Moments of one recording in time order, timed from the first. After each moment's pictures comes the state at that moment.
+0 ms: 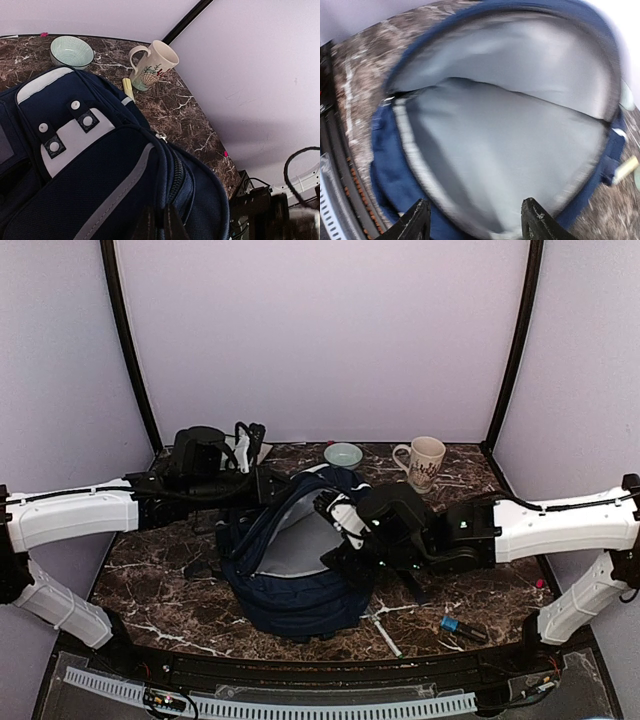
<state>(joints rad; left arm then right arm) -0.79 1.34 0.98 -0.02 0.16 -0.66 1.29 1.46 1.08 -0.32 0.30 0.11</state>
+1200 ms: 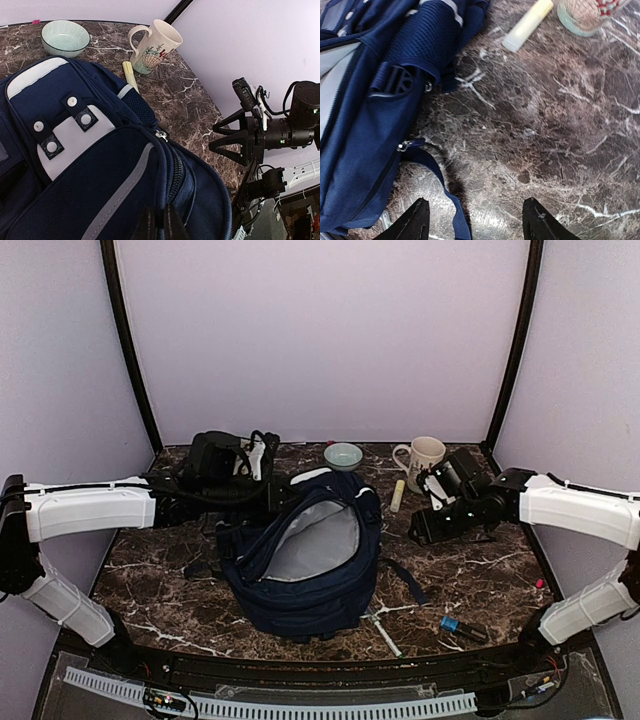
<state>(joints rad) -0.78 1.44 1.00 -0.02 0.21 -0.60 0.68 1.31 0.92 -0.61 0.10 0.33</state>
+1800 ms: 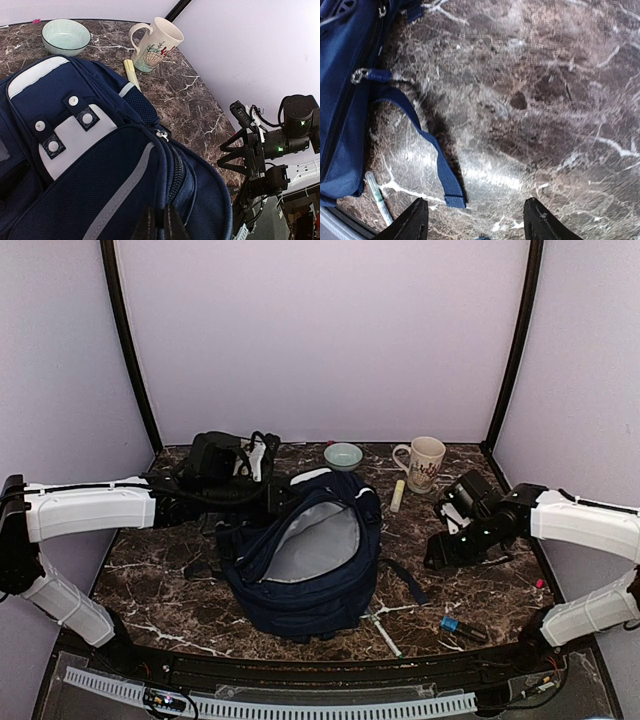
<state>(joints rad) -0.78 1.44 1.00 -0.03 0.21 -0.58 0.64 1.23 0.80 -0.74 0.00 0.46</state>
